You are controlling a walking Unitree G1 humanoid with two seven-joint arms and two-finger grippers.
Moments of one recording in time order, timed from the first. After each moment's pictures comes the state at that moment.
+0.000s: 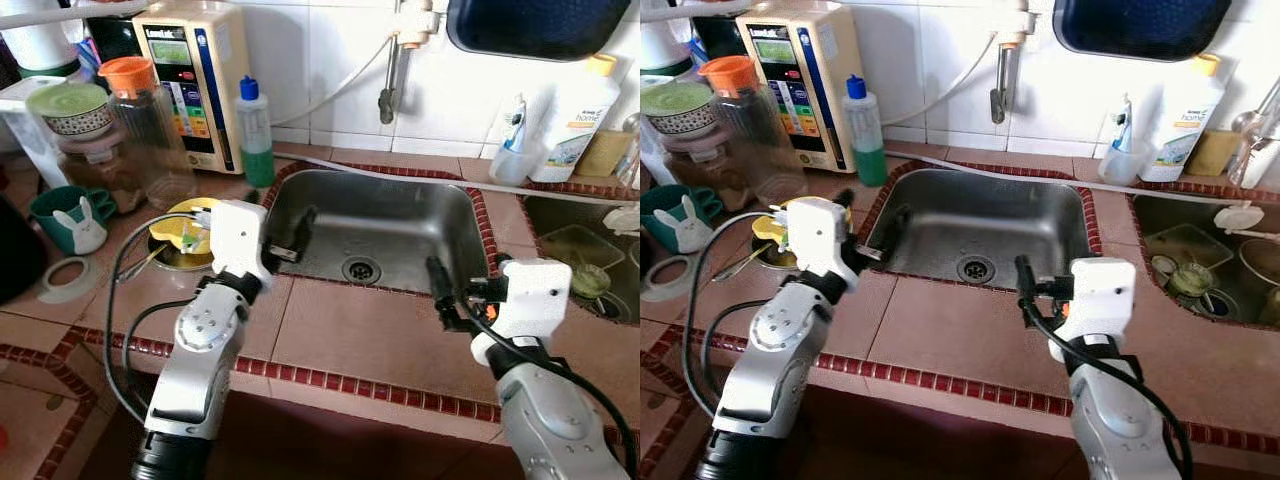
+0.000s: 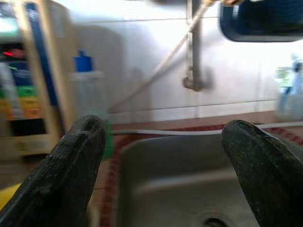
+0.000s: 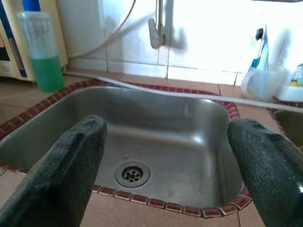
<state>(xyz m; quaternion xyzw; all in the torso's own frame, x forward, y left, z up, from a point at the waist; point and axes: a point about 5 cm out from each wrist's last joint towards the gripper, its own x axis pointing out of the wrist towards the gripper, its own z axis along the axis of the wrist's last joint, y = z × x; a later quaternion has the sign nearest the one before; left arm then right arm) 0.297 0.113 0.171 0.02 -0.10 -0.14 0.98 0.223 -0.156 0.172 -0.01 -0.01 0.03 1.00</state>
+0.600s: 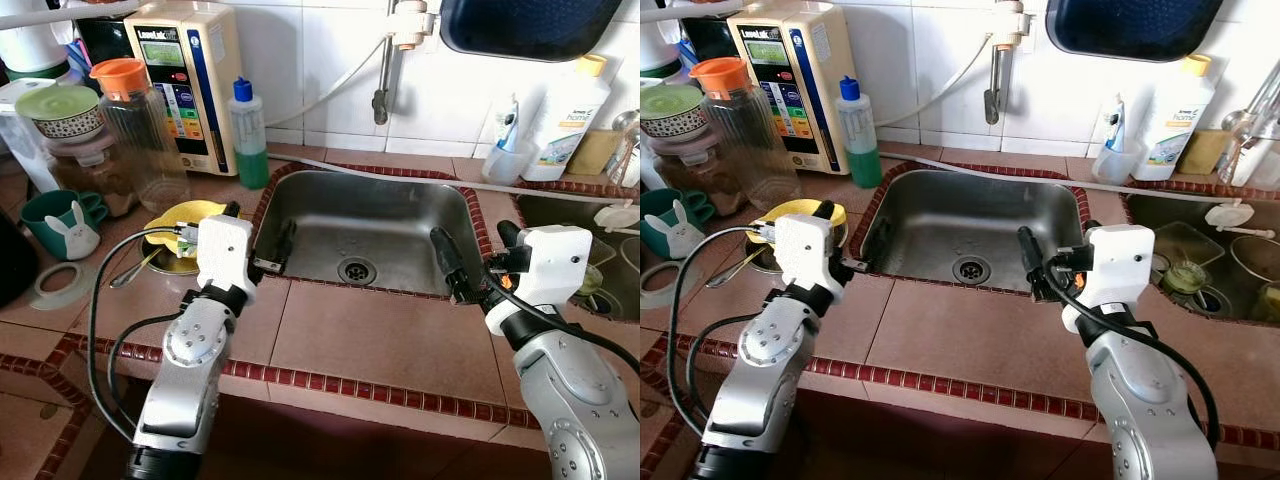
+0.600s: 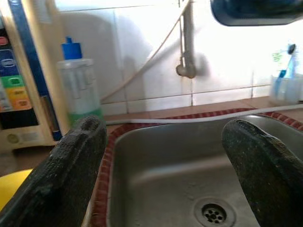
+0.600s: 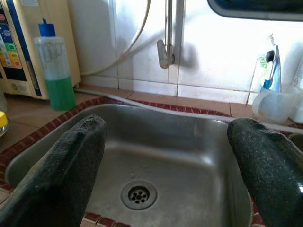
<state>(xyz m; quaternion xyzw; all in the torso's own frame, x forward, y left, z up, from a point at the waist) 0.289 0.111 0.158 0.03 -0.09 -0.15 0.98 0.239 -0.168 0.190 0.01 -0.03 0.09 1.00</state>
